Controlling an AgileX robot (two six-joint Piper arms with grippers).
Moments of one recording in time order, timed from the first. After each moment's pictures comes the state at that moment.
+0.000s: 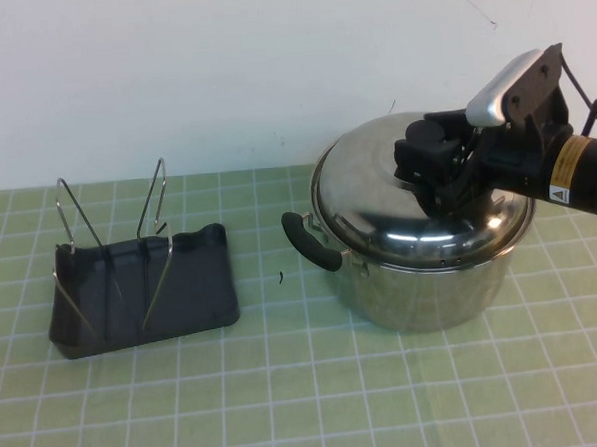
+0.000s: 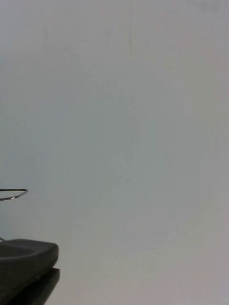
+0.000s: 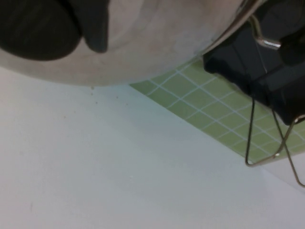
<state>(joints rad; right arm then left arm) 0.22 1.85 -1.04 -0.94 -0.72 0.62 -0.04 0.19 -0.09 -0.15 -0.29 0.07</state>
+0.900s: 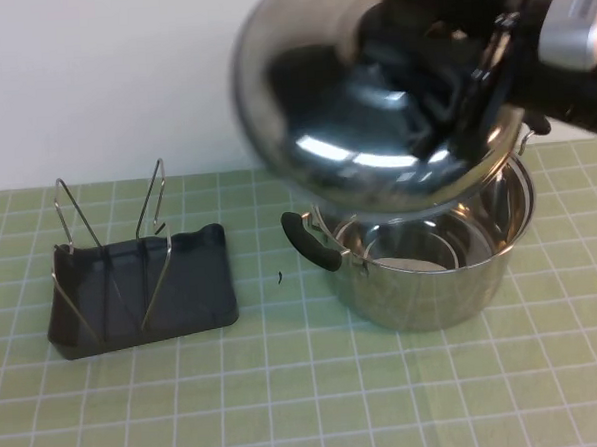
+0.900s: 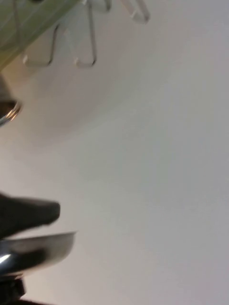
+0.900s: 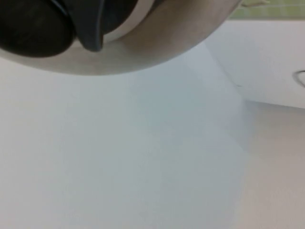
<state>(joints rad) 0.29 1.55 -1.06 -1.01 -0.97 0.57 -0.06 0.19 -0.09 0.30 -0.27 -1.48</state>
